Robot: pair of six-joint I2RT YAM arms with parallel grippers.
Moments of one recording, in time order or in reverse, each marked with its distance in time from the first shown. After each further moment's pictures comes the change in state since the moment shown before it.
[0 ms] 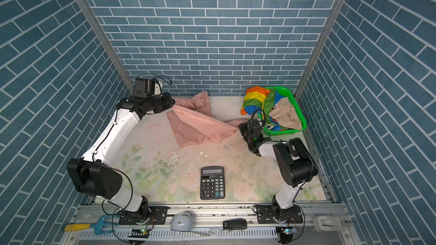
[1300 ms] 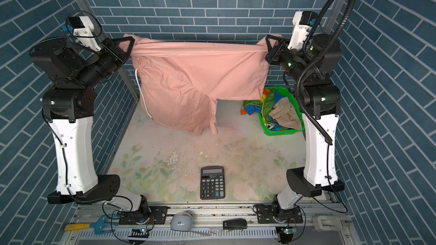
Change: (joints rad) left arm 0.151 -0.025 0.714 0.074 0.182 -0.170; right arm -0.152 -0.006 1.744 -1.193 -0.298 -0.883
